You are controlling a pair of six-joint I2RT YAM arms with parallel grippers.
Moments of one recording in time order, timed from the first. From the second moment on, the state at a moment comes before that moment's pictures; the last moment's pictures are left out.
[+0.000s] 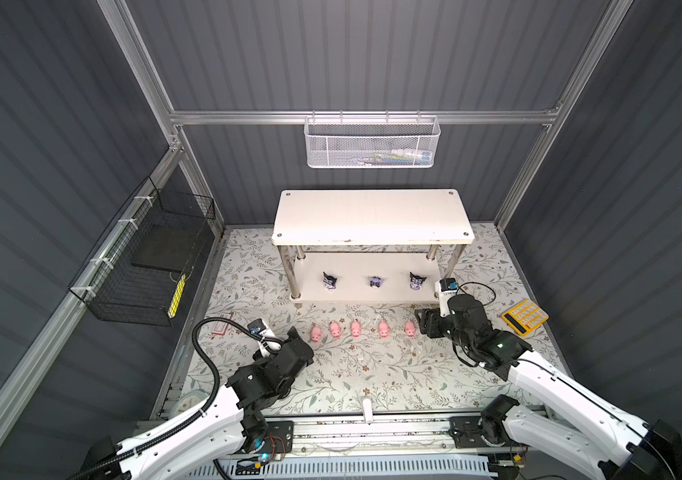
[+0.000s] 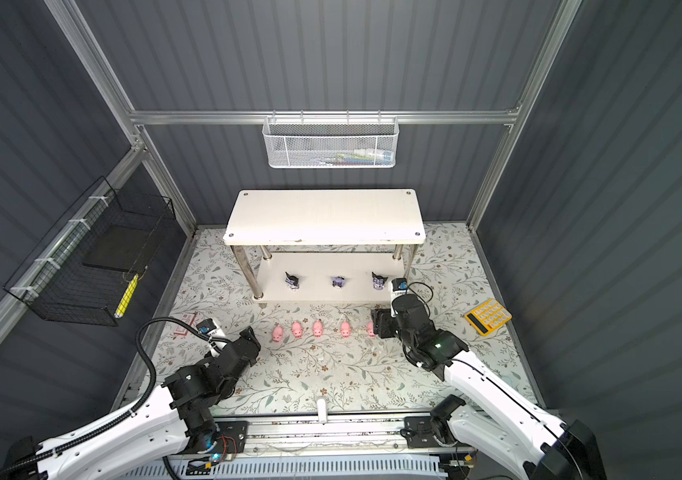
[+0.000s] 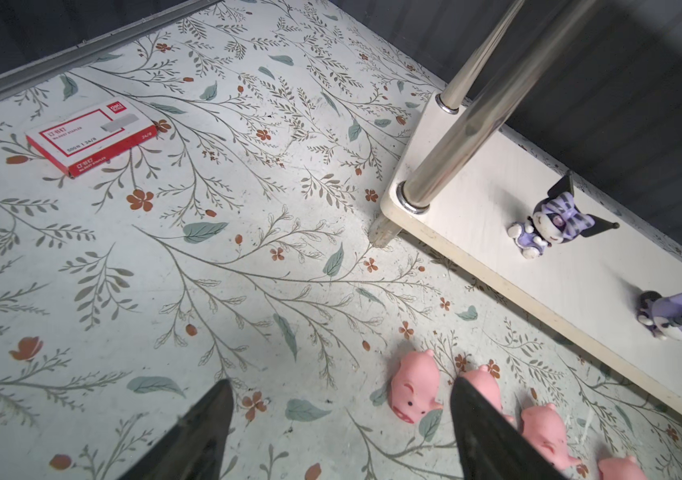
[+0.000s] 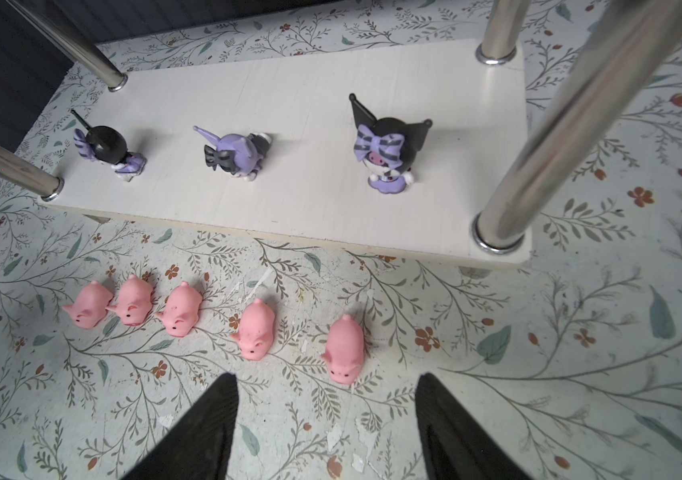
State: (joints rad) left arm -0.92 0.72 0.39 -0.53 -0.84 -1.14; right arm 0.58 0.92 0.61 -0.35 0.14 0.42
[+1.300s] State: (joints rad) left arm -0.92 0.85 0.36 -0.34 -0.83 -1.11; right arm 0.58 1.38 0.55 -0.11 0.00 0.46
